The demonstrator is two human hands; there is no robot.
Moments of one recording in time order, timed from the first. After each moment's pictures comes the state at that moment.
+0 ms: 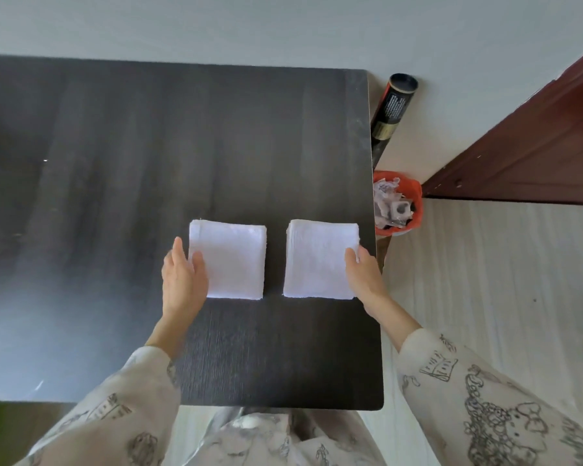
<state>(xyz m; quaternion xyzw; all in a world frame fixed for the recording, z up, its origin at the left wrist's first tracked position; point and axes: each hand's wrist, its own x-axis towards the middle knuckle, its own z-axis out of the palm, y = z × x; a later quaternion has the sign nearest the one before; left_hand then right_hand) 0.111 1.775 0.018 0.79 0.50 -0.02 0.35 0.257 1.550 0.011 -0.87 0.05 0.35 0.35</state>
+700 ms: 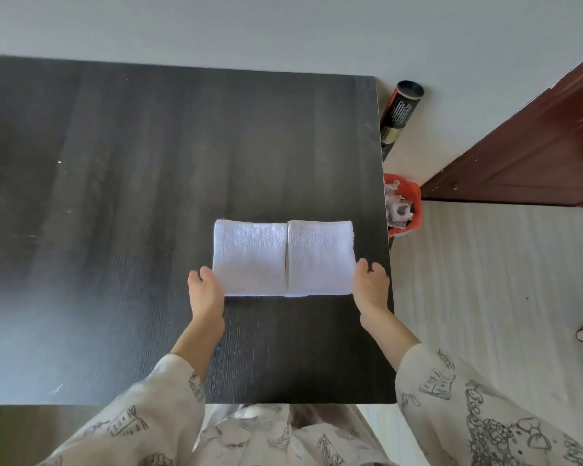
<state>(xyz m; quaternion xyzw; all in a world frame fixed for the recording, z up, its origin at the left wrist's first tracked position) 0.099 1.771 0.017 0.52 0.66 0.01 0.54 0.216 1.577 0.022 -0.83 0.27 0.27 0.41</state>
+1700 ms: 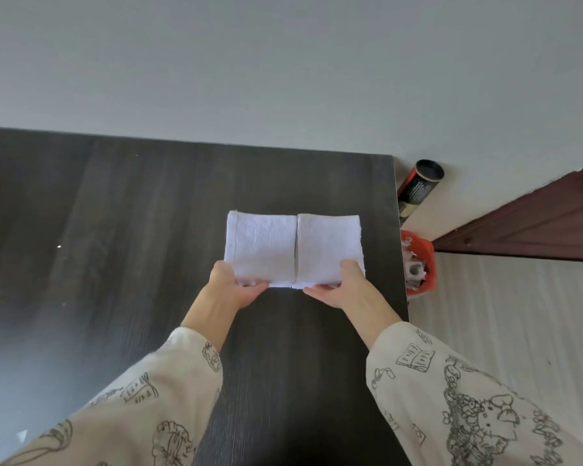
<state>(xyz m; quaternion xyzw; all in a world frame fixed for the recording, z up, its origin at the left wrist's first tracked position) 0.282 1.870 0.053 0.19 0.65 0.02 0.74 0.368 1.721 0.079 -0.44 0.51 0.38 0.64</state>
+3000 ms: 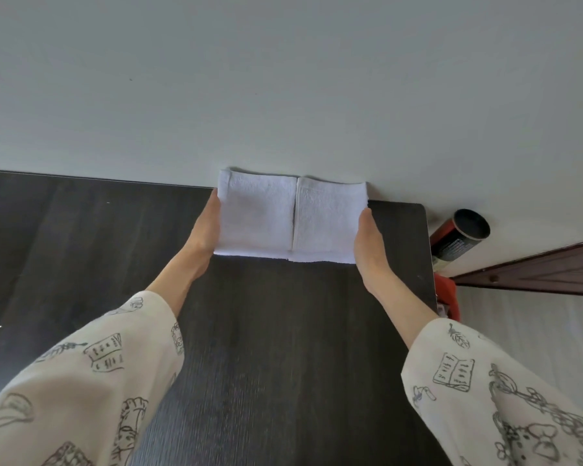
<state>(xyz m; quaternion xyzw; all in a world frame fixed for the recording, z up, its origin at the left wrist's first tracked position) 0.429 2.003 0.012 0.64 0.41 0.01 0.65 0.531 1.796 0.004 -0.80 0.07 0.29 0.52</state>
